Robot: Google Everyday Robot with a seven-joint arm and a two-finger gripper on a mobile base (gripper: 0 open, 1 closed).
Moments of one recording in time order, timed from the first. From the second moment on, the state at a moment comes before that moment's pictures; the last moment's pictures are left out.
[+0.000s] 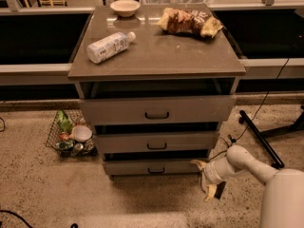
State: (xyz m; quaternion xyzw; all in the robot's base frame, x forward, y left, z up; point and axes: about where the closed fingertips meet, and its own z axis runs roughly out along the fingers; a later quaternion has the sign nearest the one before) arm 0.554 -0.224 0.276 -0.74 0.59 0.19 0.26
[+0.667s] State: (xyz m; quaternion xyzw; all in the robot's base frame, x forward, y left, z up) arm 0.571 -0.230 0.250 -0.73 0.62 0.17 0.24
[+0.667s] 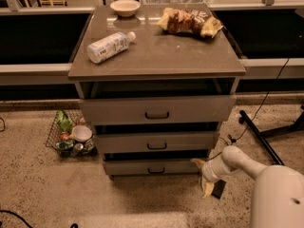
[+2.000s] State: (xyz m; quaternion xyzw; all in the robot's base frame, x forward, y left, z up) arm 0.662 -0.235 0.173 -0.73 0.63 0.07 0.24
